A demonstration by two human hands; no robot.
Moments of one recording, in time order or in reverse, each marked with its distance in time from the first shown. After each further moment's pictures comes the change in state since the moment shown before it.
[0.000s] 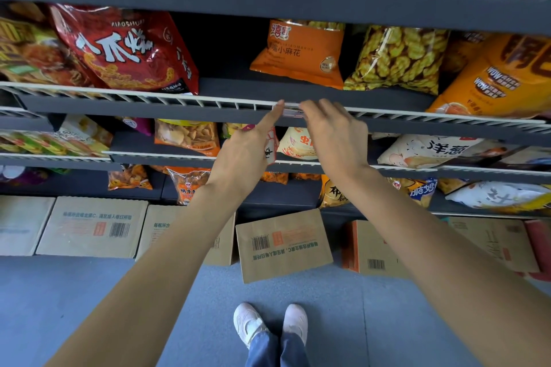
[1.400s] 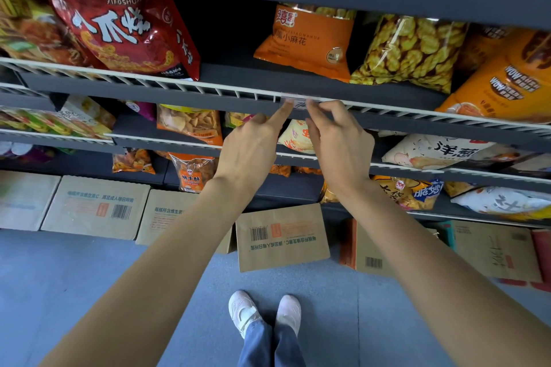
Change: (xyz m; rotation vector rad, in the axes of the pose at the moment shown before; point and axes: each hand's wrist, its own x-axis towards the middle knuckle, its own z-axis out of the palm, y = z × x) left_hand -0.001 0.019 0.006 0.220 0.031 -0.014; right_hand -0.024 0.006 0.015 0.175 0.104 0.039
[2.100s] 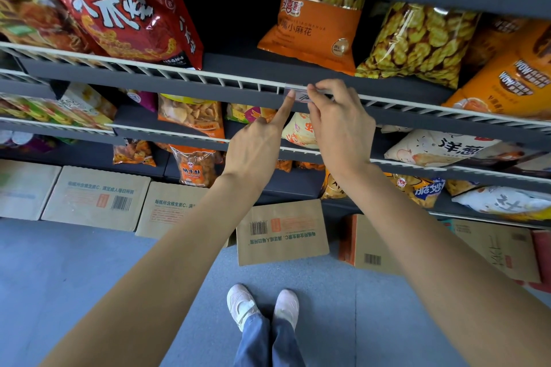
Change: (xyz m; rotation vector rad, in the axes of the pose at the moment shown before) left_hand -0.003 0.003 0.016 0.051 -0.053 -0.065; right_hand 0.017 -0.005 -0.001 -0.071 -0.044 0.022
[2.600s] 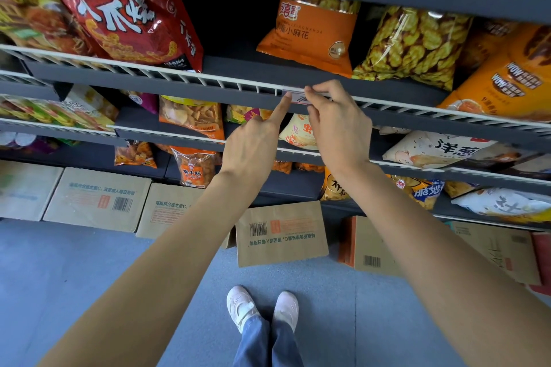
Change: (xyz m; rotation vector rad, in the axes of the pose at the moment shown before) left_hand -0.002 0.004 -0.009 -0.049 0.057 -0.012; right_hand 0.001 0.000 -0.008 0.162 -0.097 0.019
